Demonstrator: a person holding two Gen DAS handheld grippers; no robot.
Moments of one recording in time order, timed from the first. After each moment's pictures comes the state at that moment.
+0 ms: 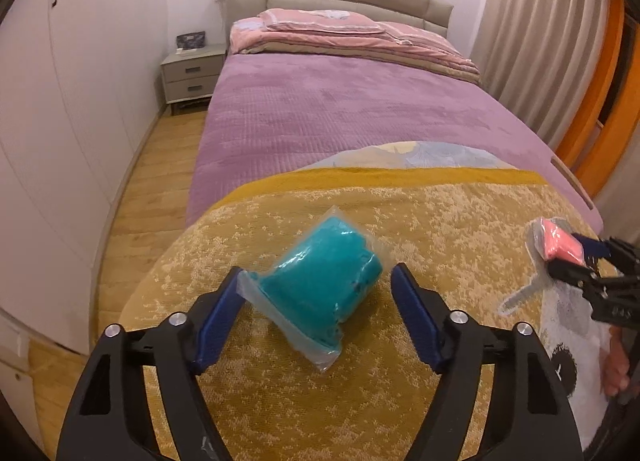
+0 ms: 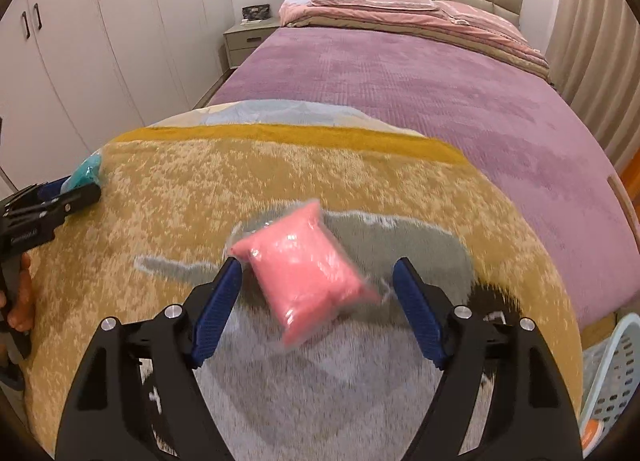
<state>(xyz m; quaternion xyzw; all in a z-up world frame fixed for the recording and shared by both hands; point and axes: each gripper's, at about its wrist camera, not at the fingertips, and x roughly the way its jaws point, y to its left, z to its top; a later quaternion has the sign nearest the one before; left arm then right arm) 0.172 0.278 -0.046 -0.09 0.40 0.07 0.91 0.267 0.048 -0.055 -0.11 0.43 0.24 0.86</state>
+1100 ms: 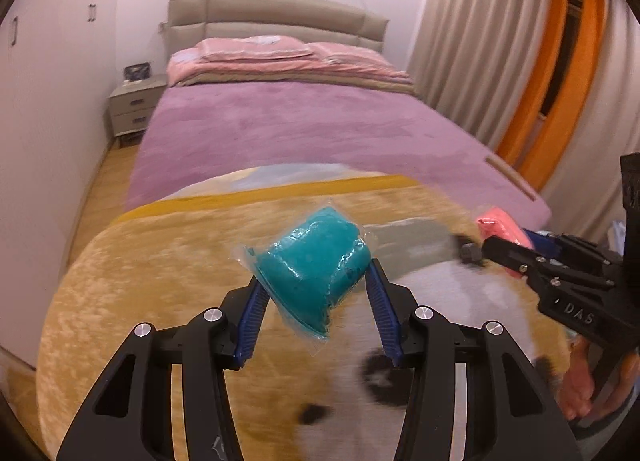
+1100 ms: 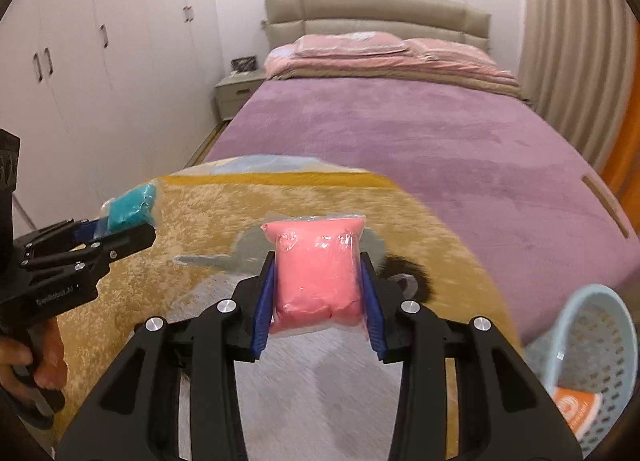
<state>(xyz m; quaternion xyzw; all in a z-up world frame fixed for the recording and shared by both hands) 0.142 0.148 0.006 -0.09 0.35 -0.03 0.93 0.191 -0.035 0.006 -0.06 0.36 0.22 0.91</state>
